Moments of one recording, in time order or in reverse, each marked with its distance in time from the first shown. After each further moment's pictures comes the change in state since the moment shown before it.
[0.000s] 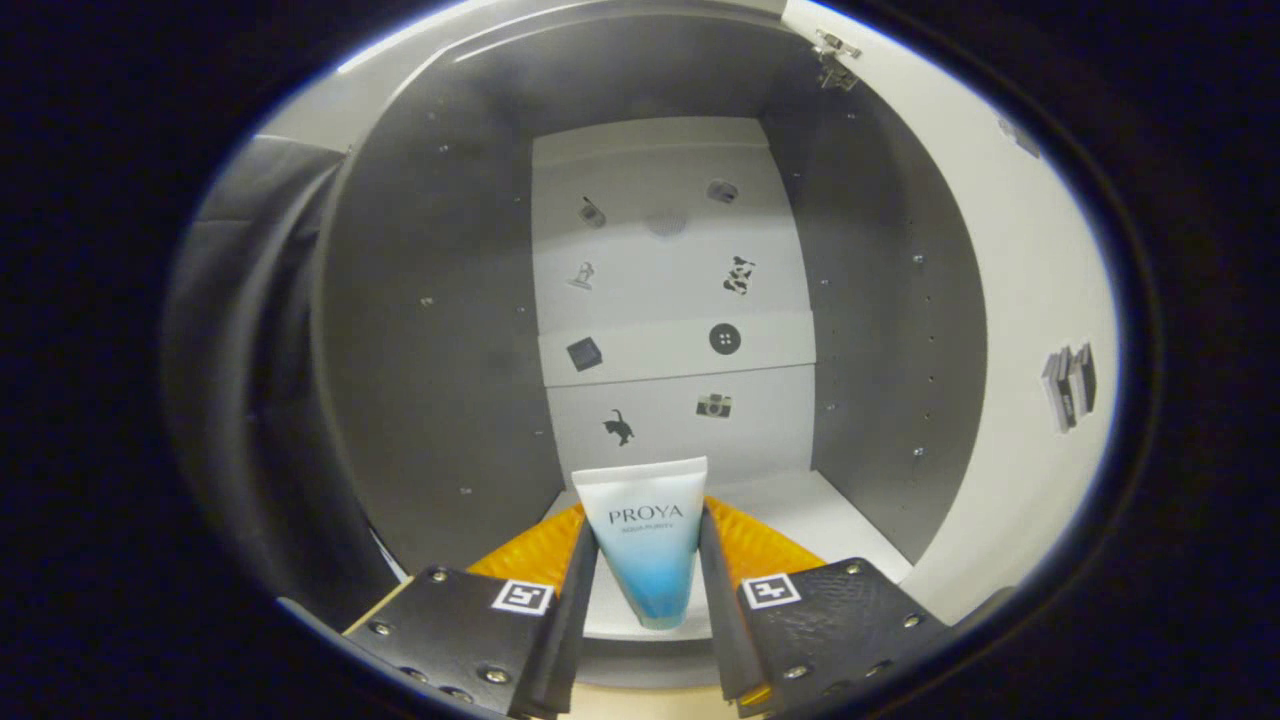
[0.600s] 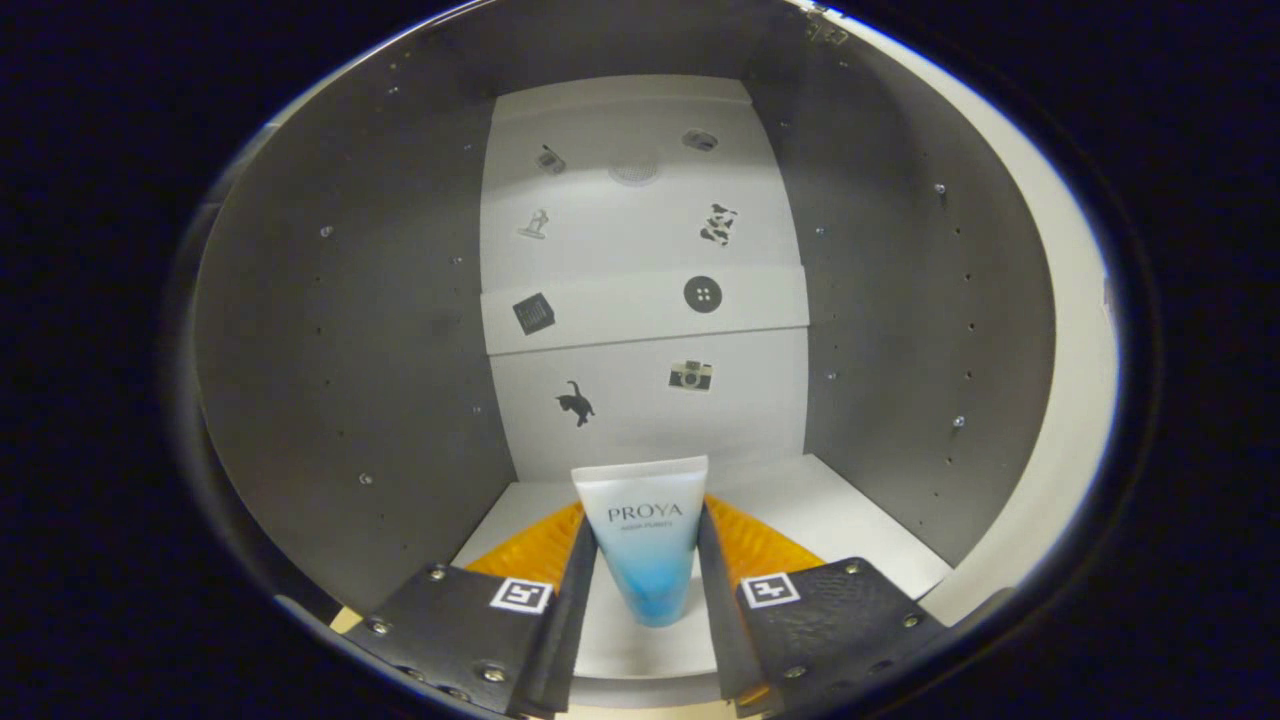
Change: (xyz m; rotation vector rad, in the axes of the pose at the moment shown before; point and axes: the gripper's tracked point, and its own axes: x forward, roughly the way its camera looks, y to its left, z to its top) arm 0.049 -0.014 -0.036 0.021 0.051 -0.069
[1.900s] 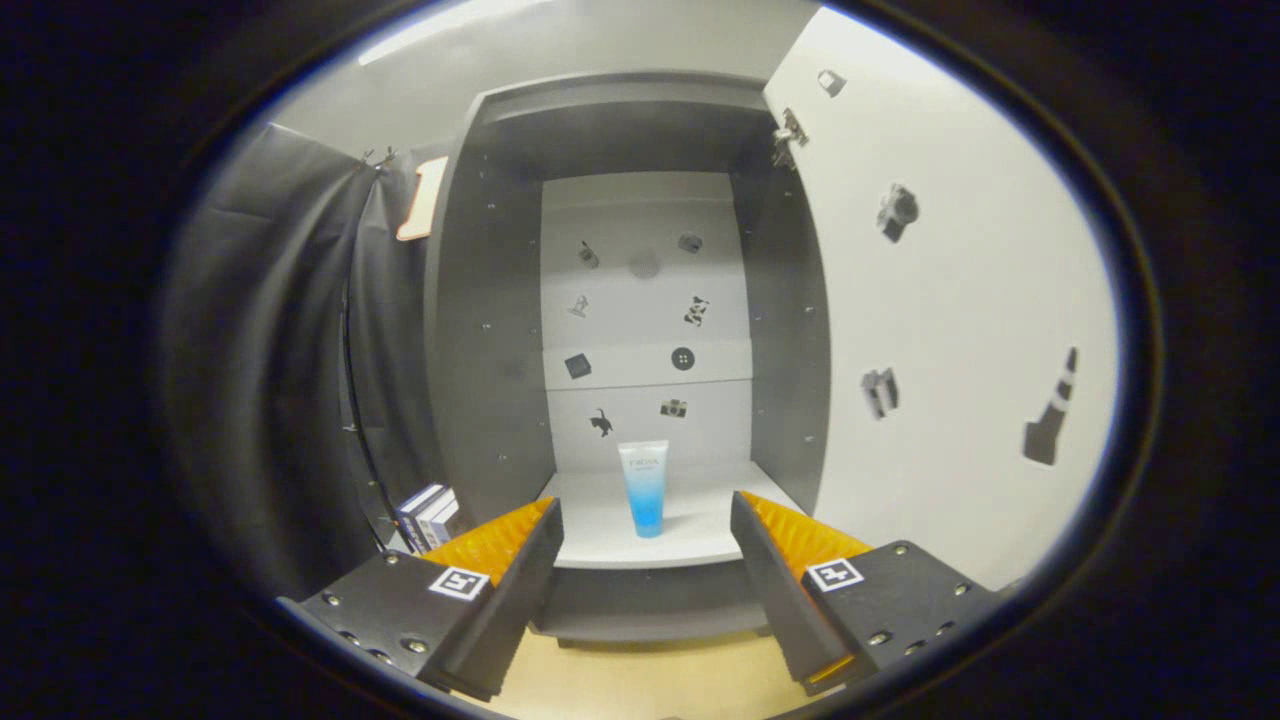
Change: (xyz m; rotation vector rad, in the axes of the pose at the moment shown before) arm -0.246 -0.016 0.037 -0.055 -0.095 -0.009
